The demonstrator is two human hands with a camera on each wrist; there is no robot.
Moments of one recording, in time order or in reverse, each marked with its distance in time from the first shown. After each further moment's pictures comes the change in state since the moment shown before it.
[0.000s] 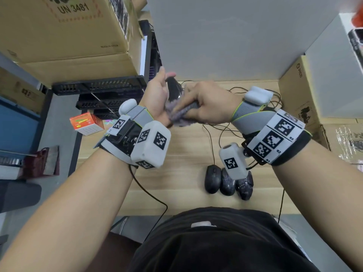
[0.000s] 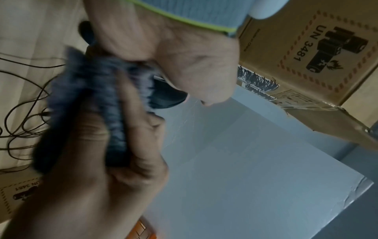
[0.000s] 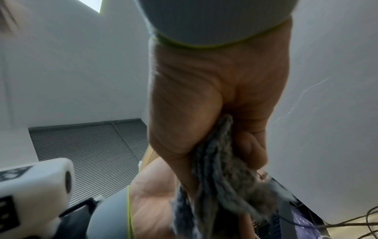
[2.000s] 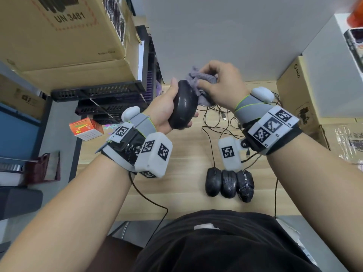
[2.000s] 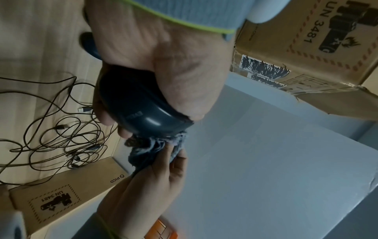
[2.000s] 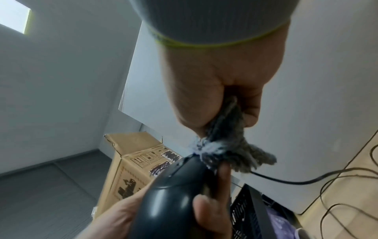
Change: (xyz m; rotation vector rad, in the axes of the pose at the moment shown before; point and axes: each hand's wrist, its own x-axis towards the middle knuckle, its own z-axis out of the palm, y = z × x) left_hand 0.010 -0.013 -0.001 0.264 -0.140 -0.112; right_hand 0.011 0.048 -0.013 0.194 0.561 0.313
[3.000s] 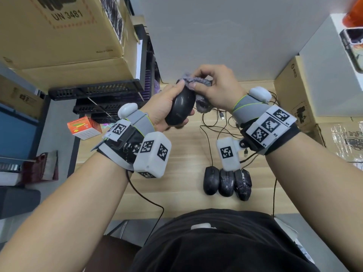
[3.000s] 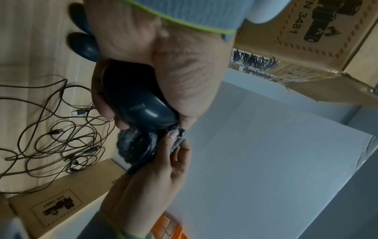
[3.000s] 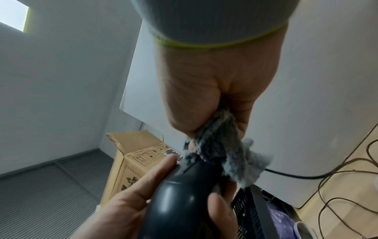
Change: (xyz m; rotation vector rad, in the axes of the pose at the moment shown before) left_hand -0.009 0.003 0.004 0.052 0.084 0.062; right_hand -0.008 -0.006 0.000 0.046 -0.072 -0.048
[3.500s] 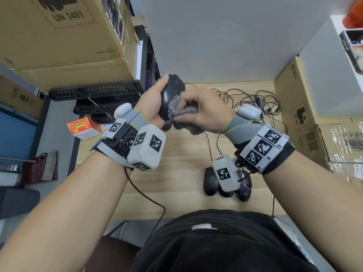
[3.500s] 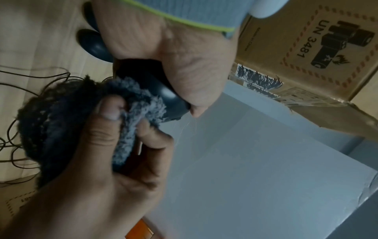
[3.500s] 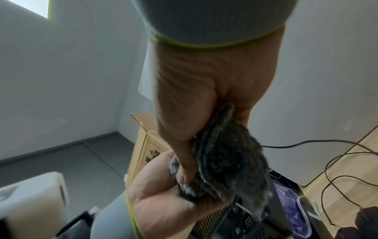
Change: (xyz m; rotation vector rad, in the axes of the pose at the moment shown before) left_hand 0.014 0.002 -0.014 -0.345 0.053 -0.041; right_hand -0.033 -0.009 0.025 0.123 -0.274 -0.108
